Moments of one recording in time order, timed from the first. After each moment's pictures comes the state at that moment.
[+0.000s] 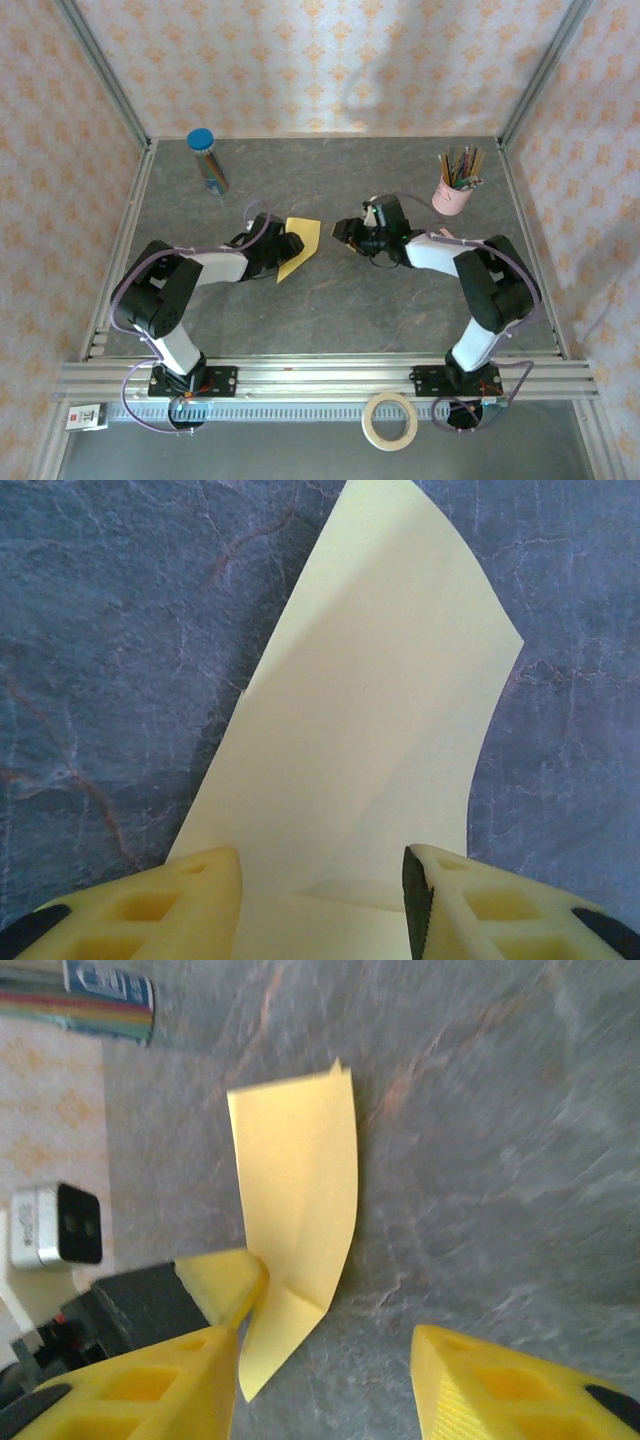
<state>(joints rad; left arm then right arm) -0.45 1.69 0.73 0.13 0.08 -1.01 0.49 1.71 0.85 0.15 -0.47 0.90</state>
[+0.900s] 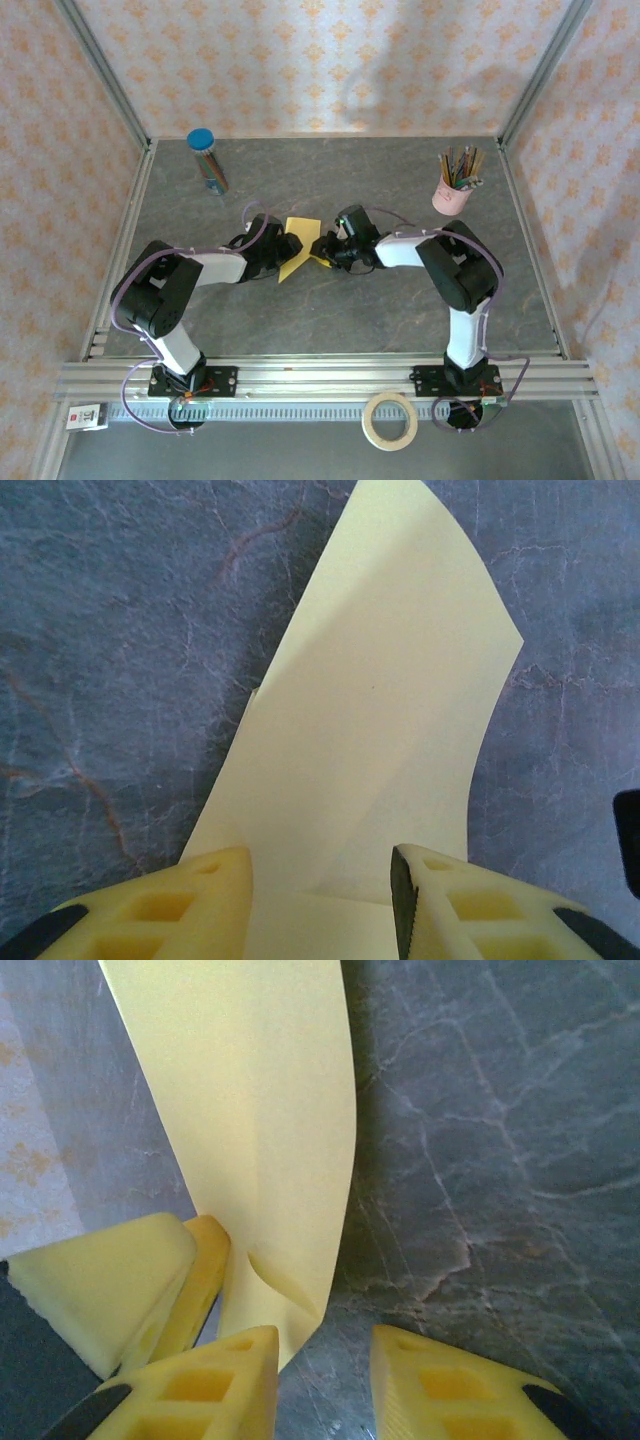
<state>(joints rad) -0.44 1.69 0.71 0.17 0.10 -1.03 0.62 1.93 0.98 0.13 -0.49 1.06</state>
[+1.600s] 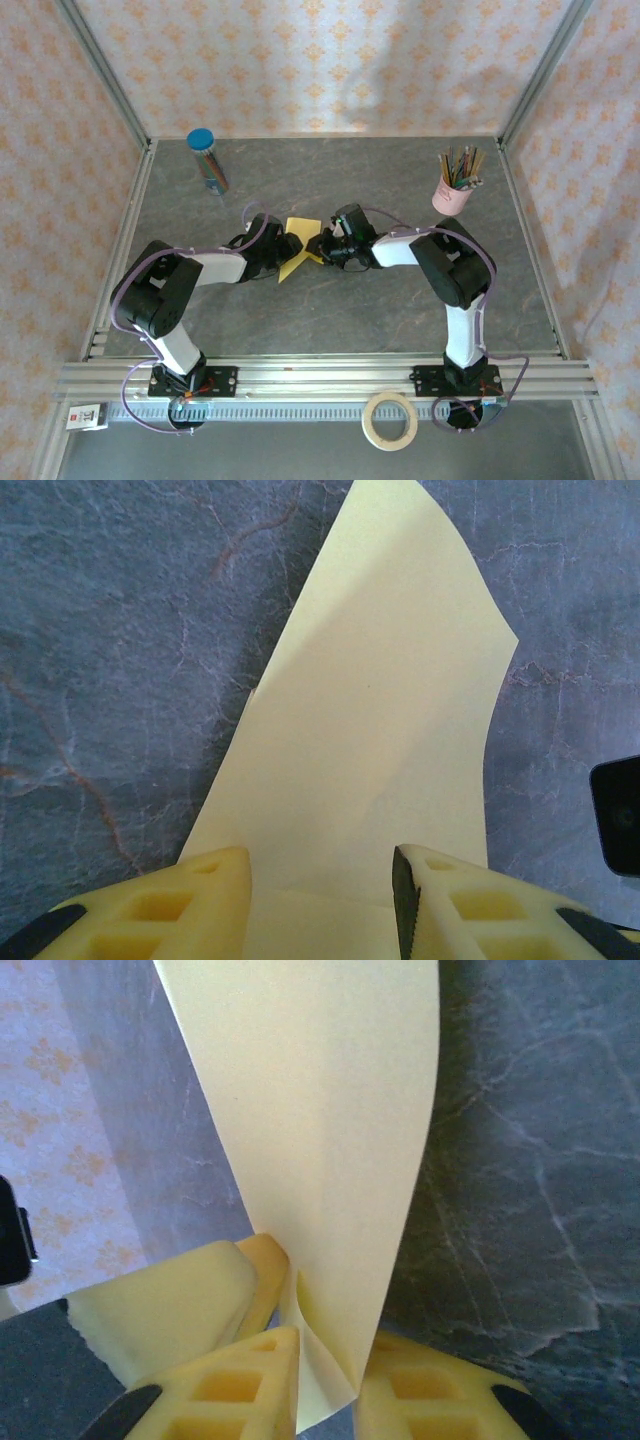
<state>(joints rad) -0.44 1.69 0.71 0.17 0.11 -1.03 0.63 1.97 0.99 0.25 -0.54 1.15</state>
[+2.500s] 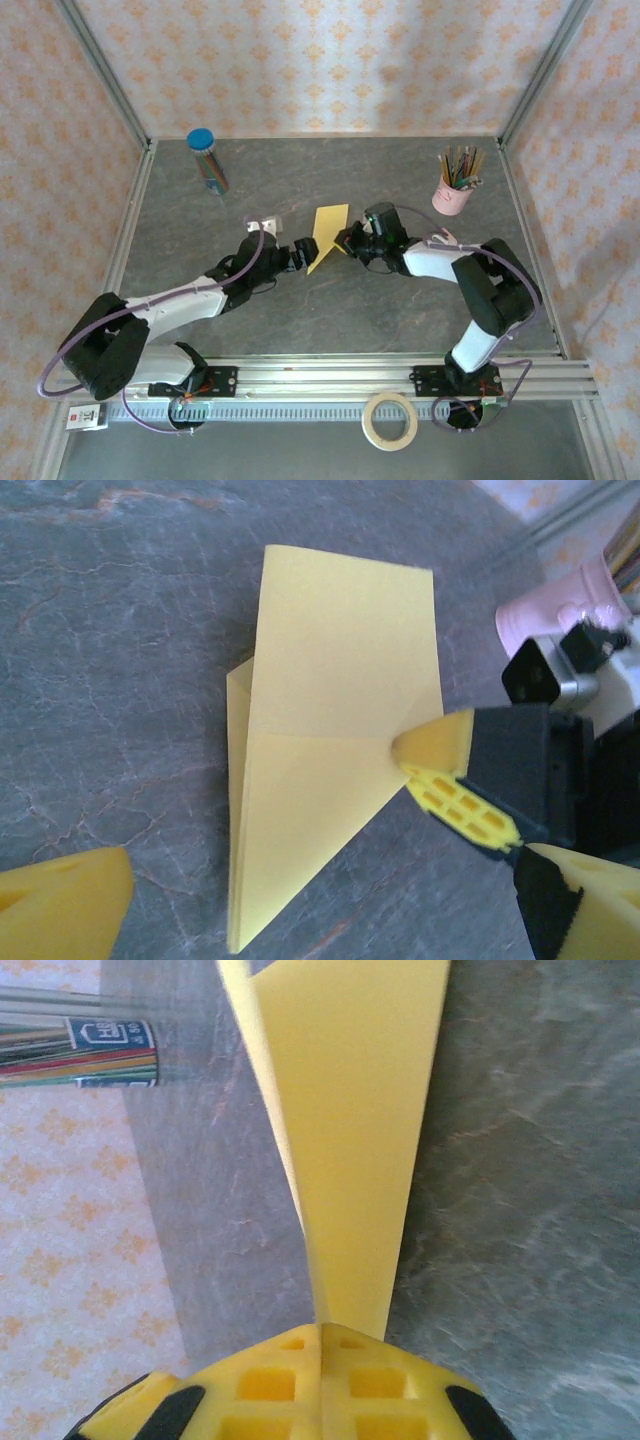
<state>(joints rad) -0.63 1.29 0.55 0.21 -0.05 -0.79 0.52 1.67 0.77 0.24 -0.42 1.18</state>
